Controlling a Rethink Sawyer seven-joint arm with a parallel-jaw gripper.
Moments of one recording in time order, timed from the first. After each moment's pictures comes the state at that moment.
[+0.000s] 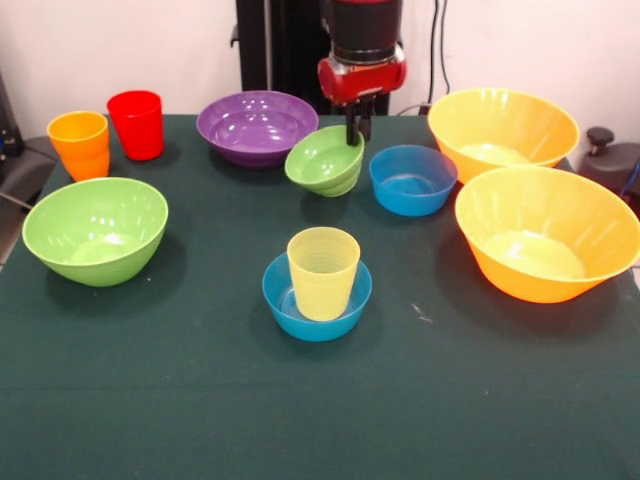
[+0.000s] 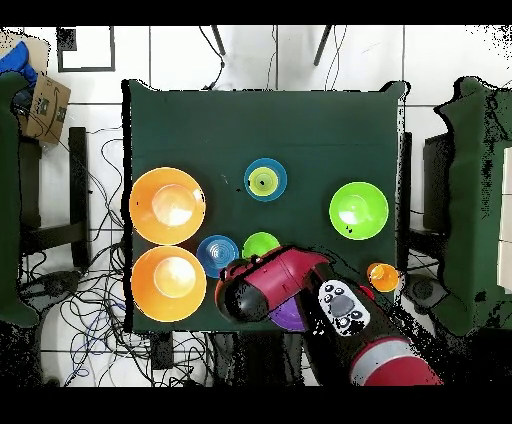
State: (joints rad) arm -0.50 -0.73 0.40 2.07 -0.82 0.32 1.91
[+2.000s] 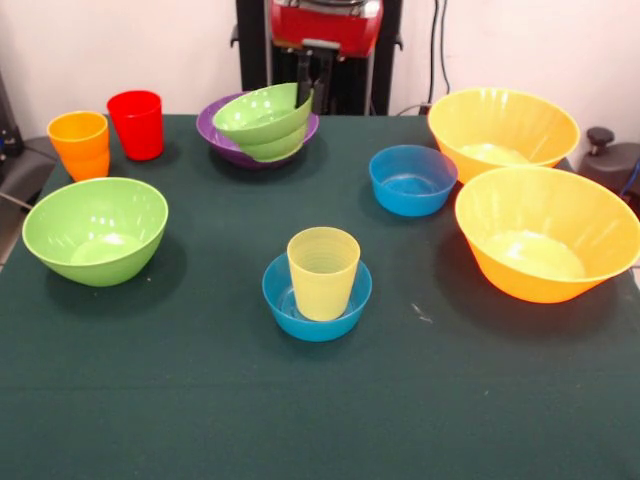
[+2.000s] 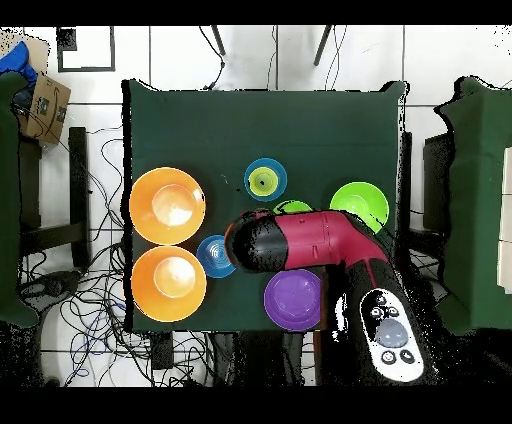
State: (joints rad) arm -0.46 -0.90 0.26 1.87 -0.43 0.59 1.97
